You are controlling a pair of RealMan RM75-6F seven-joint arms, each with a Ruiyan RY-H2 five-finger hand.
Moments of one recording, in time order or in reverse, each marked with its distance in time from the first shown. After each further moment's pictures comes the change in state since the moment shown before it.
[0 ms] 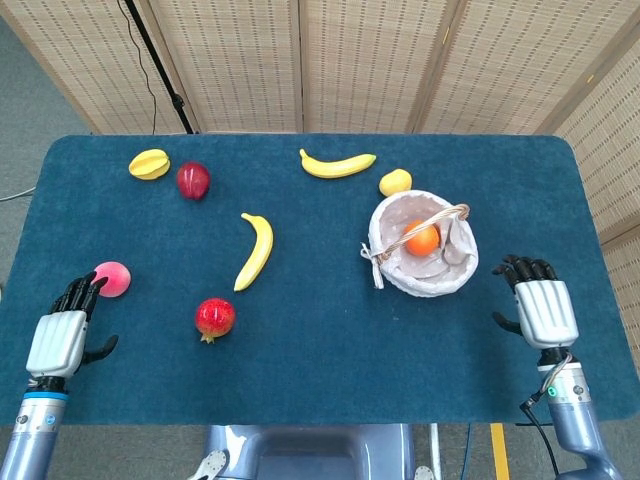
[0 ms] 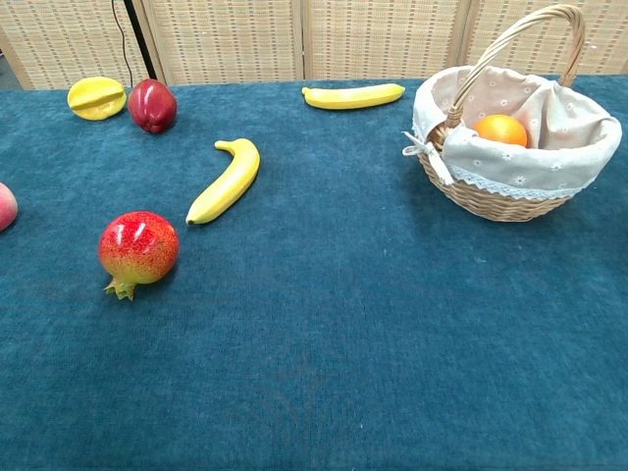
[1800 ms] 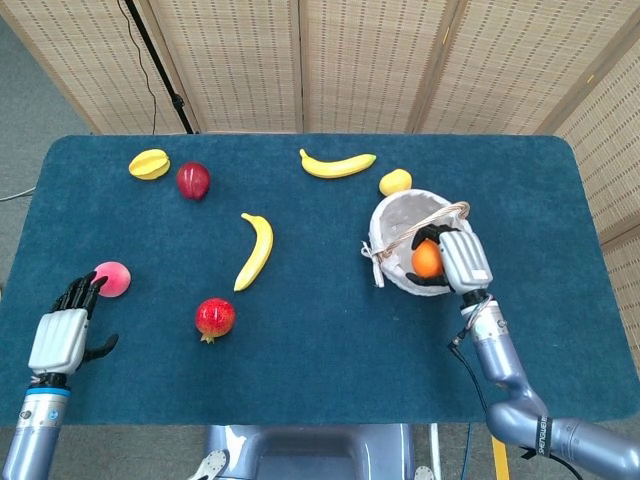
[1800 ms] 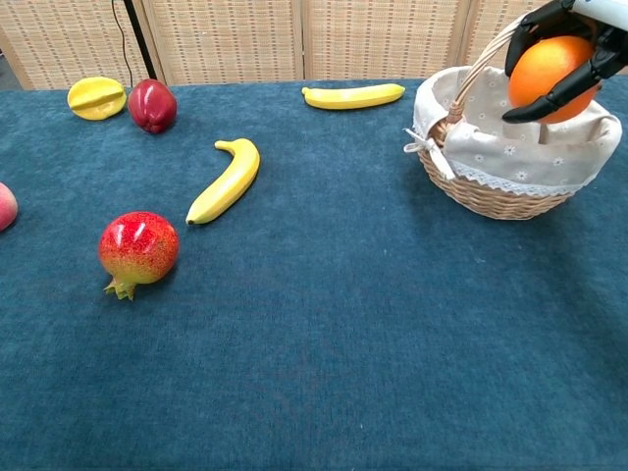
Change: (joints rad) left arm -0.012 -0.015 -0.009 0.019 -0.041 -0.021 0.011; right arm 0.240 -0.180 0.245 0.044 0.163 -0.322 0.189
